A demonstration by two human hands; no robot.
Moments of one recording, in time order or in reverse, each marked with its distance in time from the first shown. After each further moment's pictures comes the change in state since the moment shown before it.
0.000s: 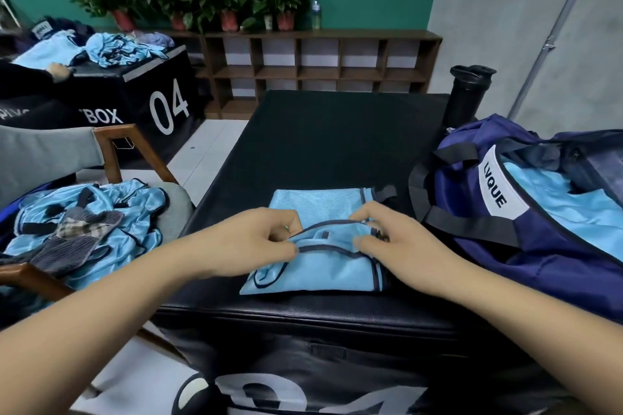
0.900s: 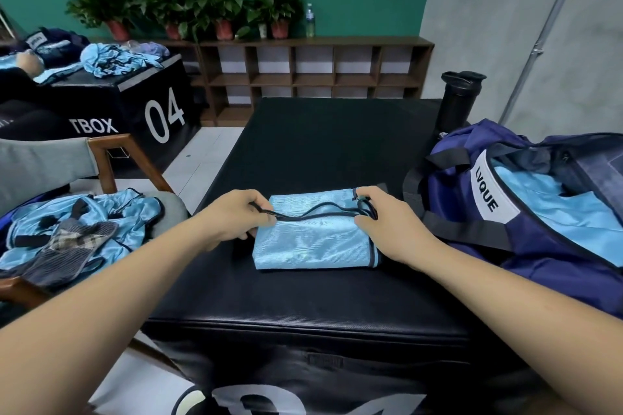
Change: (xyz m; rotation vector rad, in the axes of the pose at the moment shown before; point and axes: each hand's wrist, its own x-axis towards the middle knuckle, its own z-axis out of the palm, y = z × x) left_hand 0.064 -0.060 -0.029 -0.134 0.295 -0.308; right_hand 0.053 0.030 -0.002 -0.127 0.175 0.161
